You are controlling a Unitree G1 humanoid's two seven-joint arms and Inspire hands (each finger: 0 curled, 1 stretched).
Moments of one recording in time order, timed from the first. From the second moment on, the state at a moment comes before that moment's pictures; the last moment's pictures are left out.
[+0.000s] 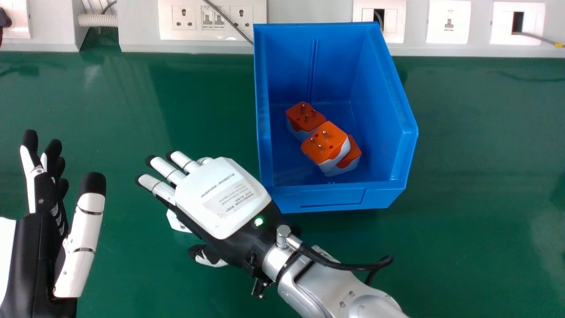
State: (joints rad) left arm 0.53 0.05 0.24 -0.47 0.04 -0.26 -0.02; right arm -0.49 -0.03 0.82 0.34 -1.19 0.04 -0.11
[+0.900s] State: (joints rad) left arm 0.58 0.04 0.24 -0.46 0.02 -0.32 -0.02; right arm -0.66 0.05 0.86 0.59 -1.14 0.08 0.00
